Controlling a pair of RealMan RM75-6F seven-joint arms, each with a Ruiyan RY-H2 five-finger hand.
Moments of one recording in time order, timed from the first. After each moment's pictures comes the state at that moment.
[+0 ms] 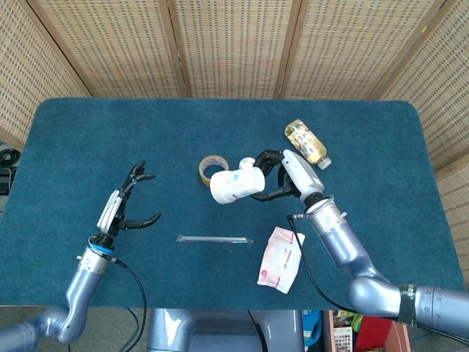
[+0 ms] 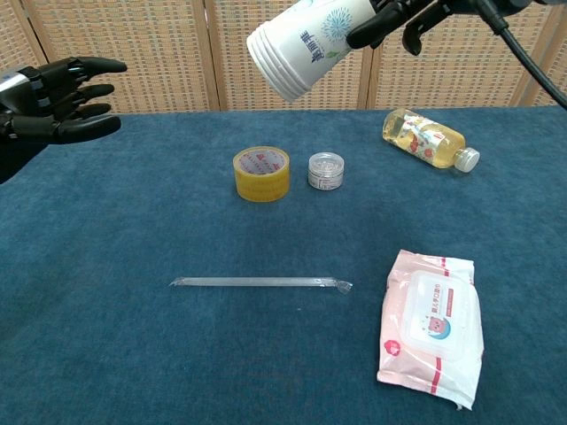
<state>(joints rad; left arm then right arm) -0.45 -1.56 -0.24 -1.46 1.49 1.21 -0.89 0.87 -1.16 0.49 -1.97 -0.57 0.92 0.02</state>
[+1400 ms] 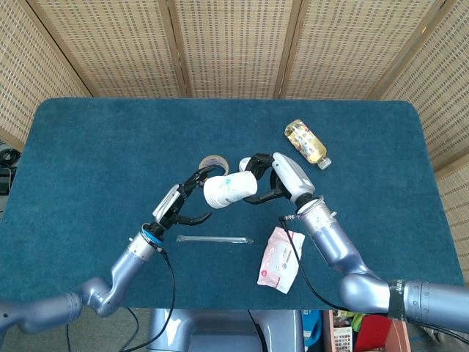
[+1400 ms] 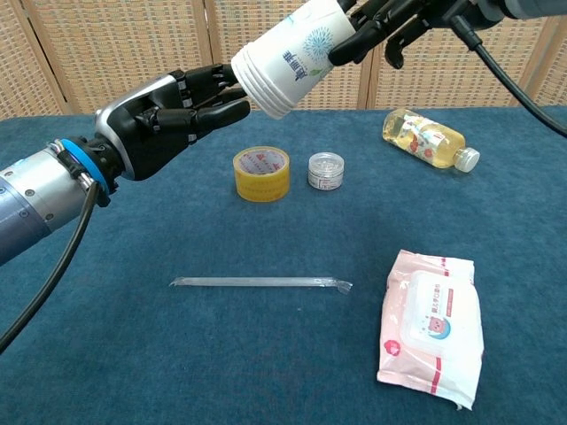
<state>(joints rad) -0.72 -1.72 -0.22 -1.31 1.53 1.11 -1.15 0.94 -1.18 0.44 -1.95 -0.53 0.92 0.01</state>
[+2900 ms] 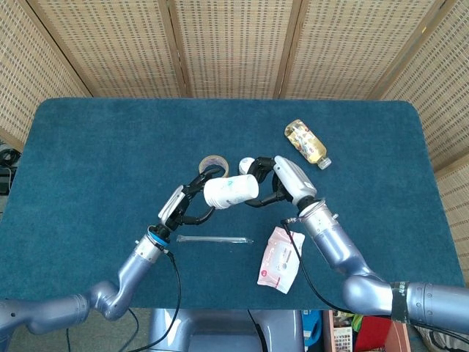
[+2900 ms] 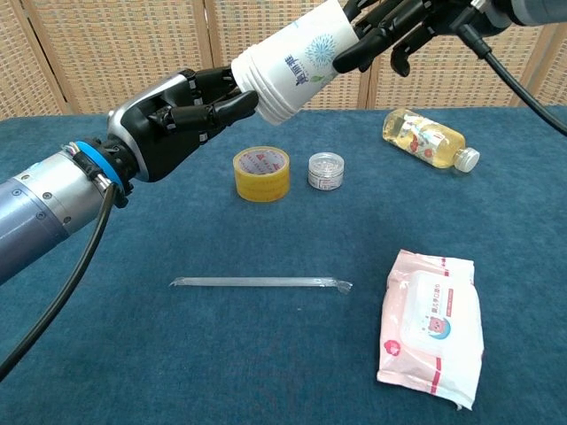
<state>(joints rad) -0.73 -1.75 -0.22 -1.34 1.46 1.14 -1.09 0.94 -1.16 0.42 -1.97 -0.53 0.91 0.02</state>
